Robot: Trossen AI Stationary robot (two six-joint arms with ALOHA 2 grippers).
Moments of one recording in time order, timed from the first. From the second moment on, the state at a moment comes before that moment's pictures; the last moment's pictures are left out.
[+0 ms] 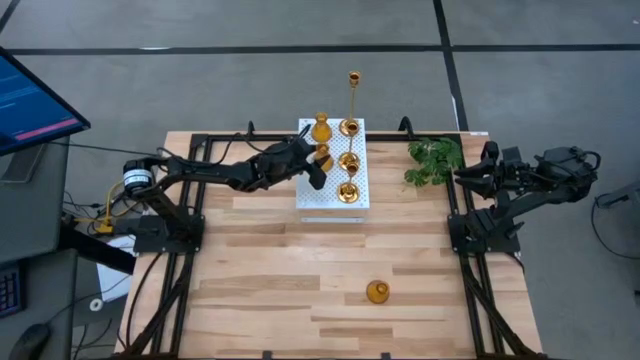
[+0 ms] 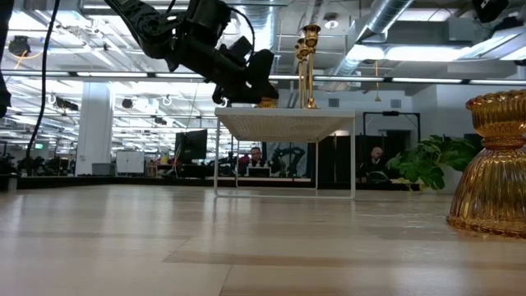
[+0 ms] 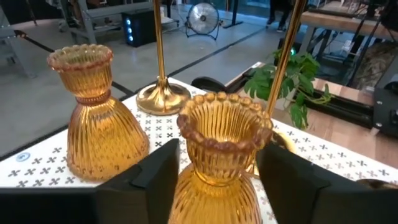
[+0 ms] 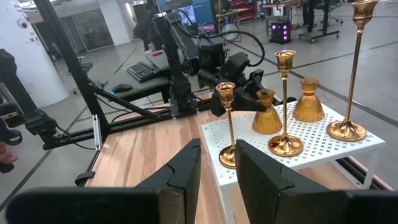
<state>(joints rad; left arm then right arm) 0.29 1.44 0.90 0.48 -0.32 -0.08 0.36 0.25 0.95 -0.85 0.48 0.26</state>
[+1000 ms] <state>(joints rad) -0.23 1.00 0.90 0.06 -0.42 -0.23 0.36 0.25 0.95 -0.83 0.47 0.26</state>
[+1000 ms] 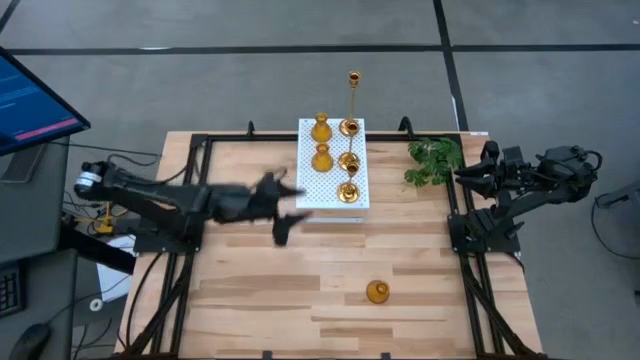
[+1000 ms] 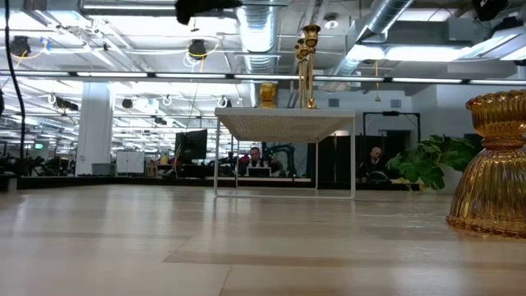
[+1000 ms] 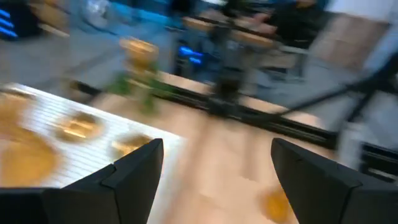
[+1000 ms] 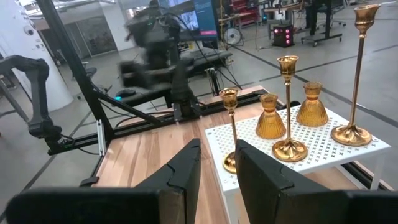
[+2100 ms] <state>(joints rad) -0.37 1.84 1.07 0.61 -0.27 -0.21 0.36 0.25 0.95 -0.84 0.44 0.25</state>
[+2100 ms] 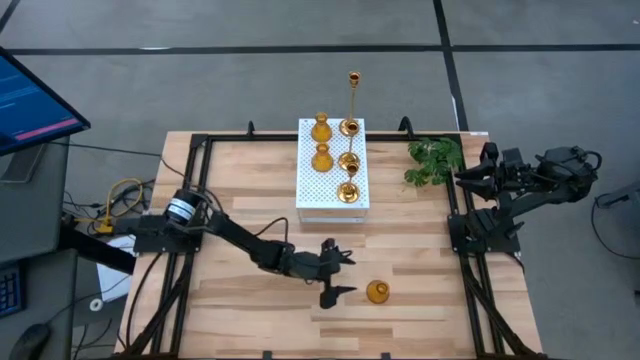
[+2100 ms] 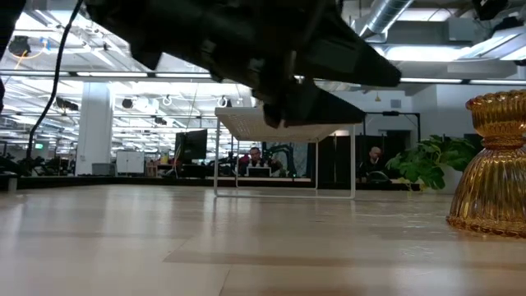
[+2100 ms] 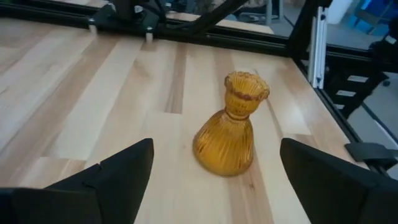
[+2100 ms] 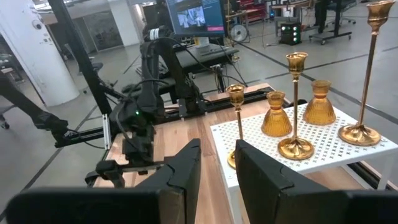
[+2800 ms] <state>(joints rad) -0.29 2.04 1.28 0.66 -0.08 -0.06 0.36 0.25 0.95 -0.84 0.44 0.24</state>
